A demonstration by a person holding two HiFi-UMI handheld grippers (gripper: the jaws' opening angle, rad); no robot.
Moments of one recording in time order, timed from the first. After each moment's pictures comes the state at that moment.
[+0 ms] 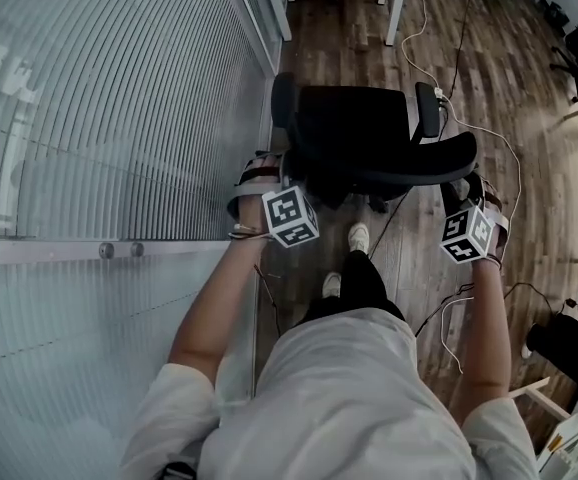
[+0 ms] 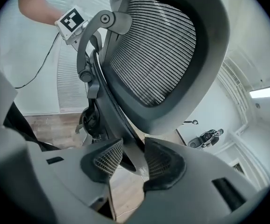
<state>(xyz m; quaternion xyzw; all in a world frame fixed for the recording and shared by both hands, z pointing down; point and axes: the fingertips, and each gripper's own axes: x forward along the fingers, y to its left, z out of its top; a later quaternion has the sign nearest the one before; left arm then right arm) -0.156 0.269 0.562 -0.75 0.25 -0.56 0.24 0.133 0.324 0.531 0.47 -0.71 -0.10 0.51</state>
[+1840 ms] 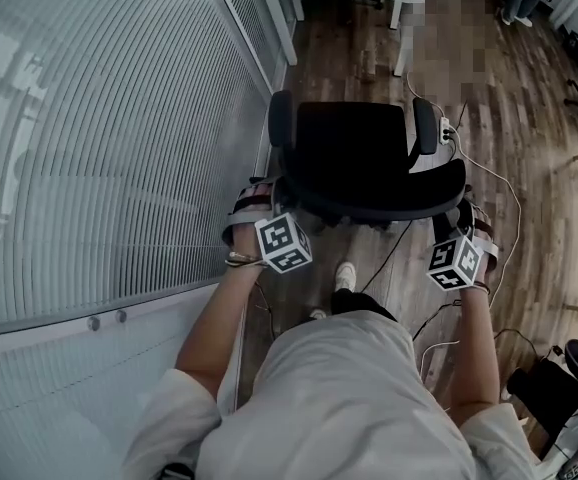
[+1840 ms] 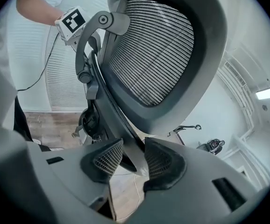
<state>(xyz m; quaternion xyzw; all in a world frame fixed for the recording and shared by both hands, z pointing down) -0.106 0.140 0.567 -0.74 0.28 -0.58 0.18 0.188 0.173 0.530 0.45 -0.73 -0.12 0.50</state>
